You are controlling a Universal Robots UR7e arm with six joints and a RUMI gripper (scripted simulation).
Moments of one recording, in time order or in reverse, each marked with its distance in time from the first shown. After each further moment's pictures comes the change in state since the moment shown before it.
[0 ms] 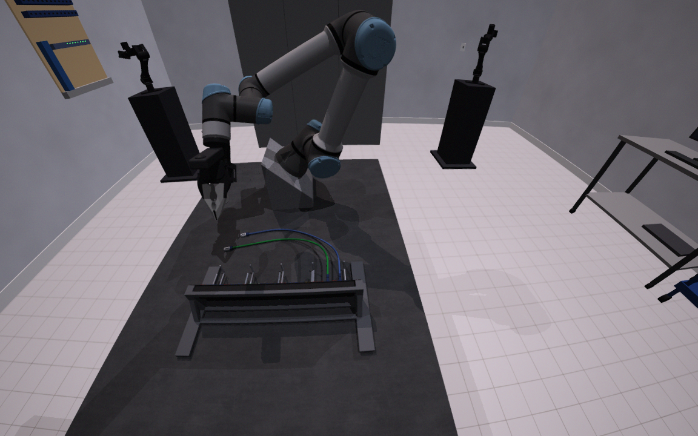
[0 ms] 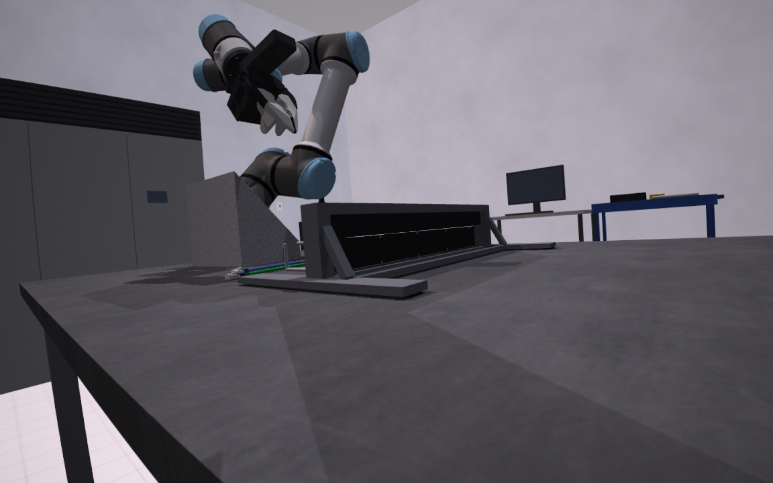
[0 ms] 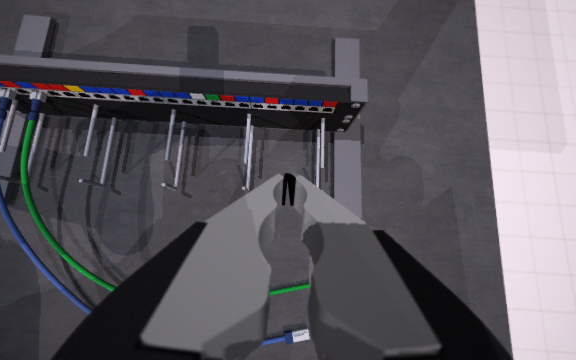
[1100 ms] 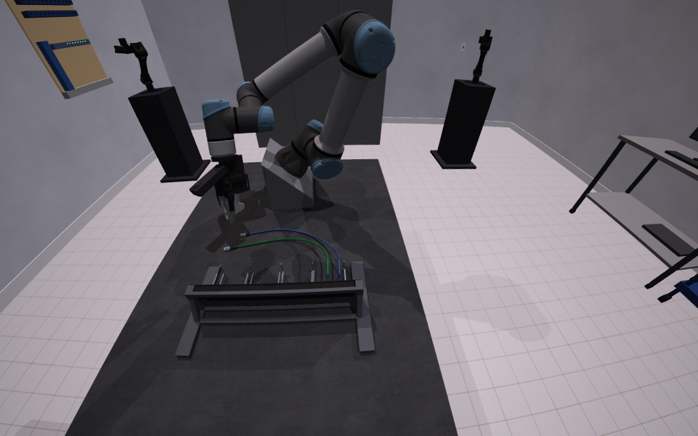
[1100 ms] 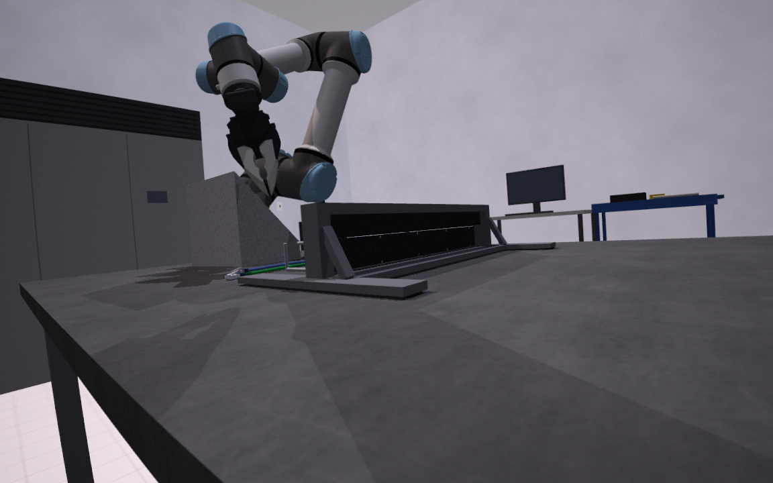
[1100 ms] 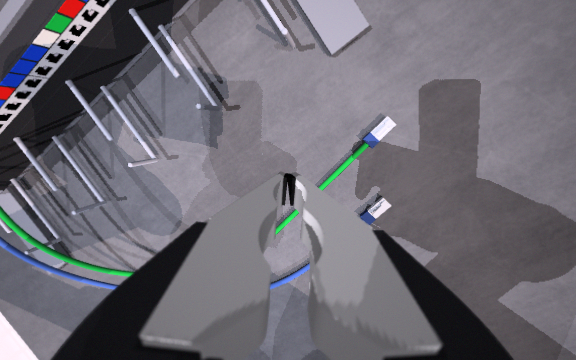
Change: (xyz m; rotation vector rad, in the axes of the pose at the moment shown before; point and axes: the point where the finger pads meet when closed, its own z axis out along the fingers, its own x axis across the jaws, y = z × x) arm 0.009 0.114 0.027 -0.333 0.126 0.690
